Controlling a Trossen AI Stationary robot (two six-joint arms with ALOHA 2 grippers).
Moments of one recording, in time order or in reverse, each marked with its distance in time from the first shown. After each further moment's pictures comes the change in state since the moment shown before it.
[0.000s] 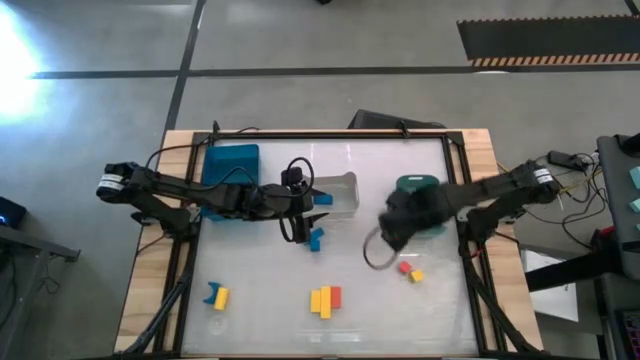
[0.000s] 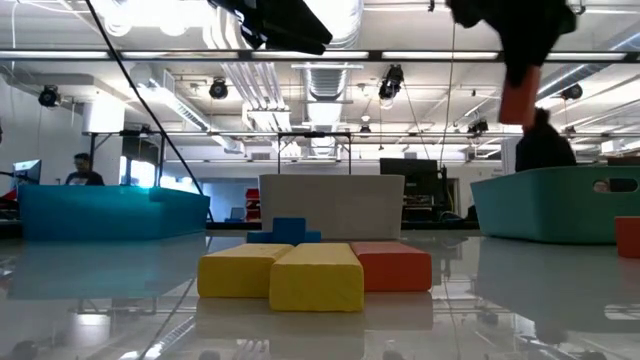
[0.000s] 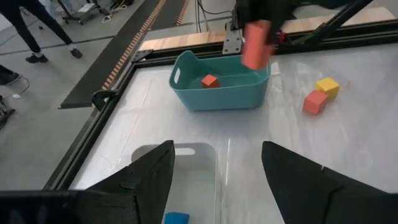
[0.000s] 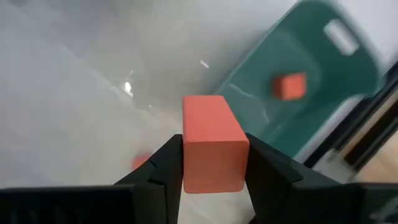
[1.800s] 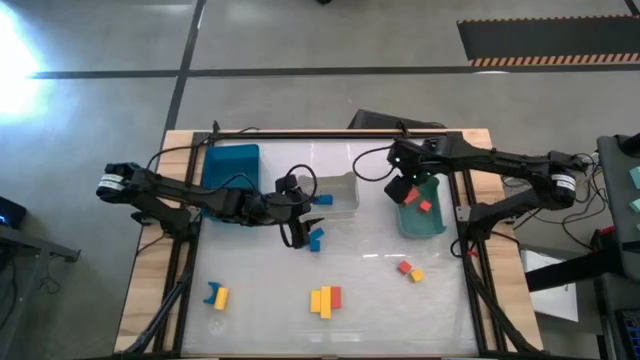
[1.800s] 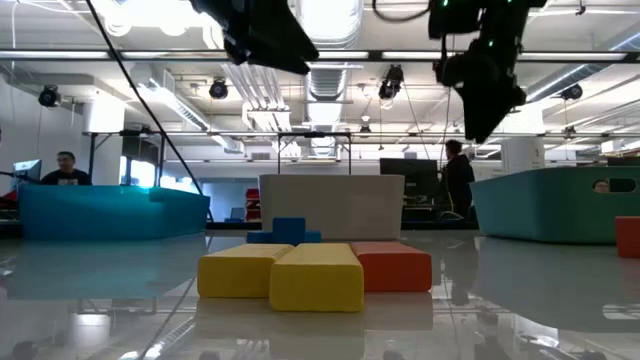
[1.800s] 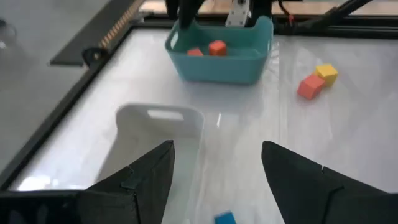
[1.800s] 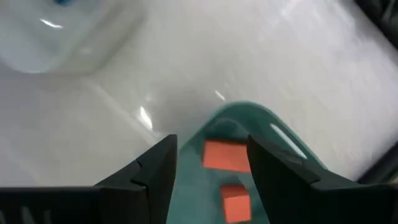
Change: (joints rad) left arm -0.037 0.000 -0.021 -0.101 -0.036 -0.216; right arm -0.556 -0.196 -0.312 0.419 -0.084 -0.633
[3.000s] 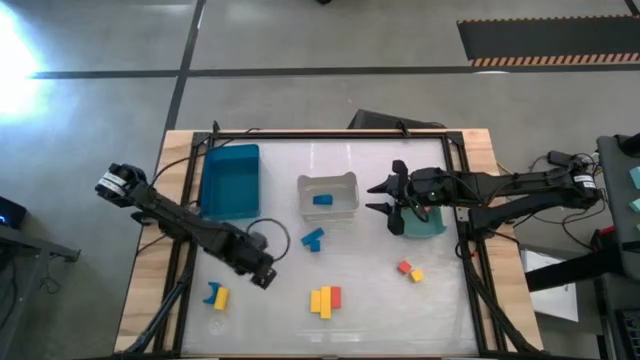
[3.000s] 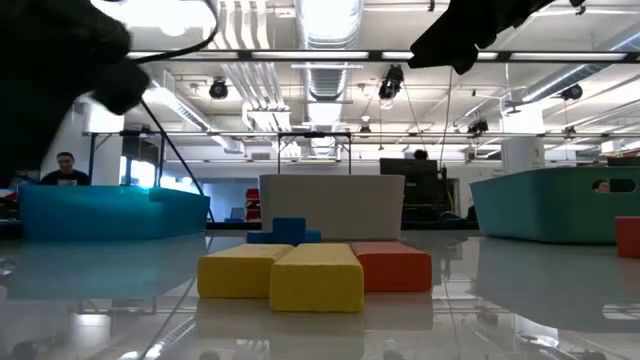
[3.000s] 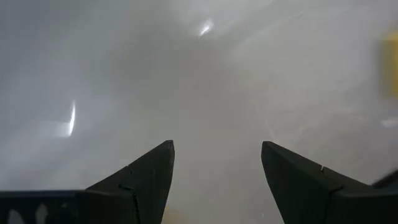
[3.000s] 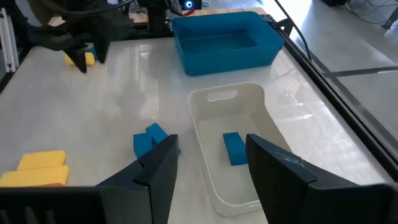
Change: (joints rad) left arm -0.316 0.007 -0.175 -0.571 0.499 -1.367; right arm 0.350 -0.255 -0.301 0.853 -0.002 -0.327
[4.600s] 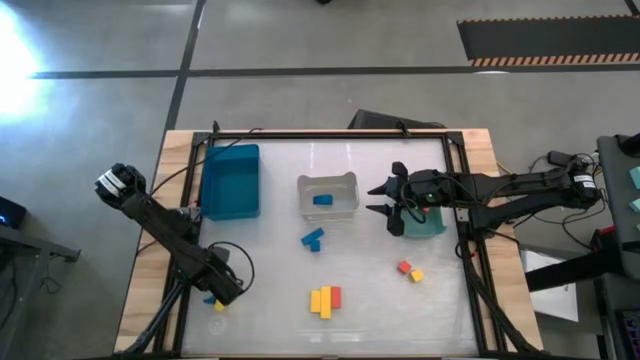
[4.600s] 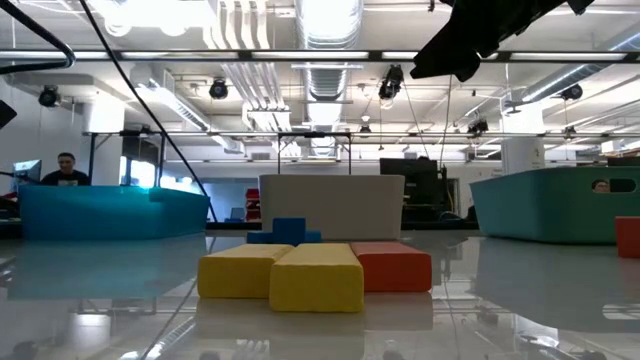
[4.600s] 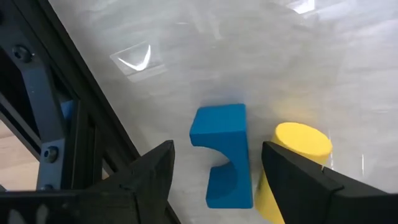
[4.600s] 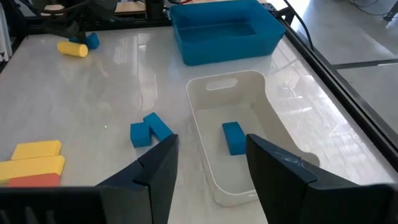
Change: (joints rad) left arm -0.303 -0.003 -0.117 -0.155 0.137 -0.490; right arm 0.000 0.005 -0.027 -0.001 0.000 0.003
